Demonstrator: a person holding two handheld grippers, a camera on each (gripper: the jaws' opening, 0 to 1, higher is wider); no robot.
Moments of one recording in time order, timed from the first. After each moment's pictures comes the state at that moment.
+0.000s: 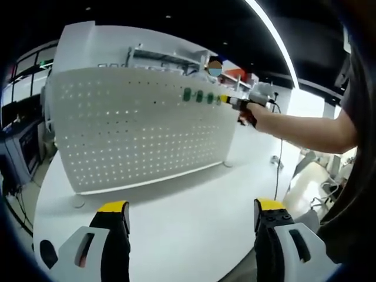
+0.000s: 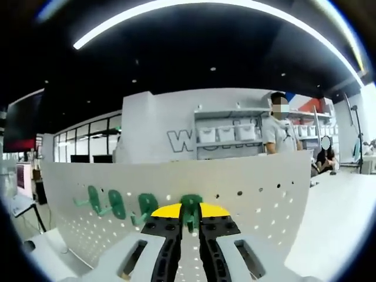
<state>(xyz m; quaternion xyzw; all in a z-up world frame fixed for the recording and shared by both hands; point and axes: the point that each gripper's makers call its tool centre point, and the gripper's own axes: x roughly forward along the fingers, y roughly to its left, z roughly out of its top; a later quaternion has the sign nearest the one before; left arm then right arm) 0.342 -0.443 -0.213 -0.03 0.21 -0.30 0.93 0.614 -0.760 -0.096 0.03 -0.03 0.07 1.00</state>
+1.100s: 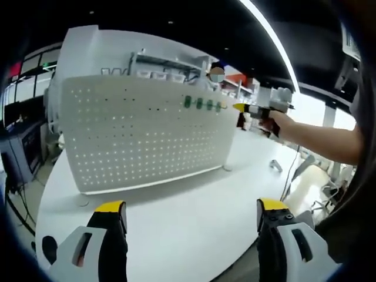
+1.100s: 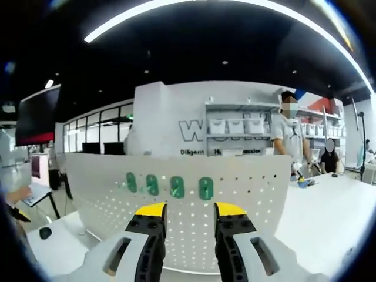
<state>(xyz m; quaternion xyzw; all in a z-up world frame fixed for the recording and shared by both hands) 0.319 -0.430 -0.202 -0.04 0.19 -0.29 0.94 0.513 -0.744 -0.101 0.01 0.02 0.12 0.99</state>
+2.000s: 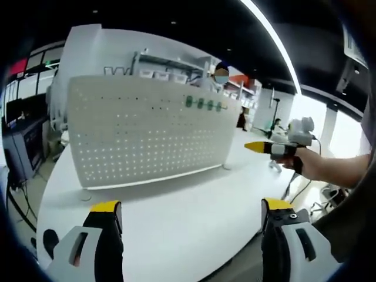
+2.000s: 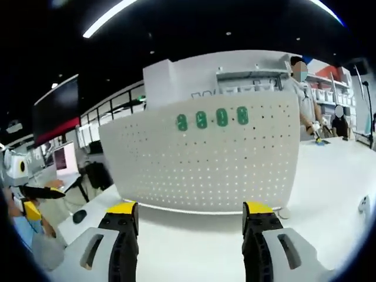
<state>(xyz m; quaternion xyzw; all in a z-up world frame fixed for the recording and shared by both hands) 0.304 -0.424 -0.202 -0.04 0.20 -0.29 0.94 0.385 -0.674 -0.192 0.05 0.12 0.17 0.98</state>
